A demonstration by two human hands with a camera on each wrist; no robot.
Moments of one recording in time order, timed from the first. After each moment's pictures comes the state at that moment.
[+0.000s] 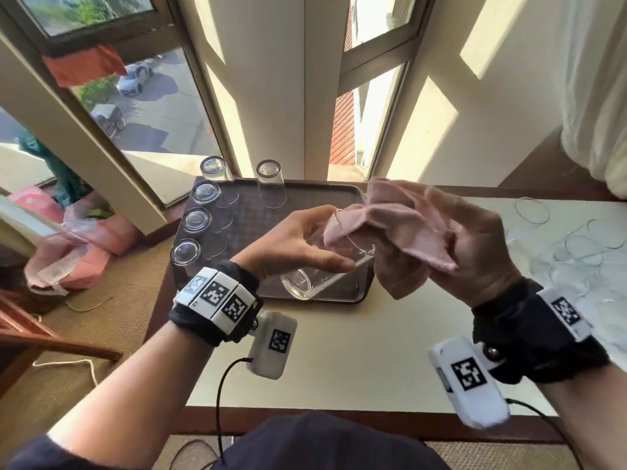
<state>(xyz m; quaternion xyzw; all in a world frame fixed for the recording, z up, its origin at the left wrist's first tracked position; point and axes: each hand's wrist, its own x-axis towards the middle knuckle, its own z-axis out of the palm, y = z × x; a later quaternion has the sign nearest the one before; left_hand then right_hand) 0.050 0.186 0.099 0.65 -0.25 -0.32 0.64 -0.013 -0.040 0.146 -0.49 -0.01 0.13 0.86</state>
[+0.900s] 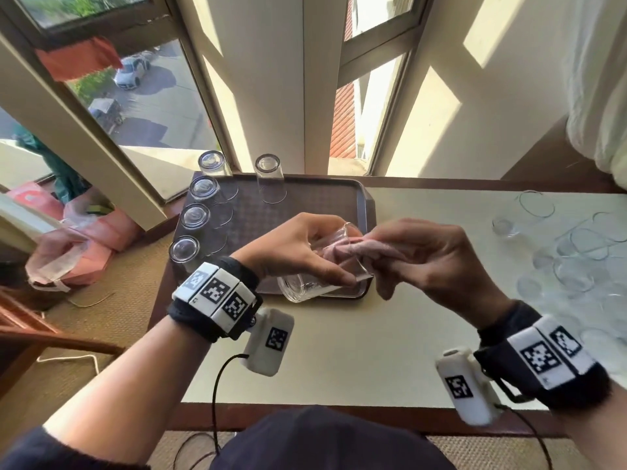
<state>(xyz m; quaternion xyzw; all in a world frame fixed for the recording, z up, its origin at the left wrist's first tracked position) 0.052 0.186 0.095 0.69 -0.28 -0.33 0.58 -0.025 -0.038 0.109 -0.79 -0.17 -0.02 0.59</state>
